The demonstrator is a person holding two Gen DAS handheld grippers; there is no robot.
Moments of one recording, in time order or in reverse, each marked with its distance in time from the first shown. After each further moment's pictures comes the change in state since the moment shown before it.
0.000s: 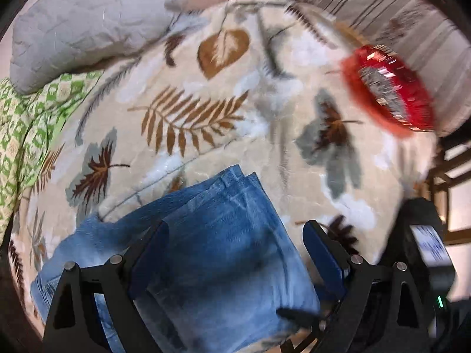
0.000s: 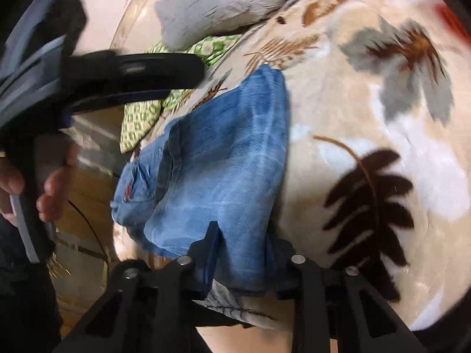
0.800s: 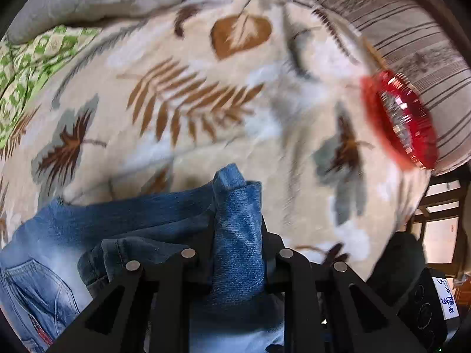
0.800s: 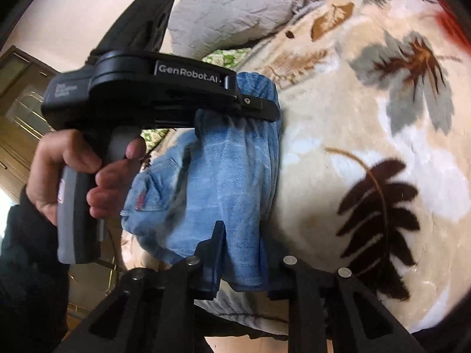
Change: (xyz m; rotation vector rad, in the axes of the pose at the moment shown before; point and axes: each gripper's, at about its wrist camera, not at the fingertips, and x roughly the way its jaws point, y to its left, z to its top) left arm 0.016 0.042 0.001 -0.172 0.006 -0.202; right arm -0.017 0.016 -0.006 -0.045 -0.069 0.031
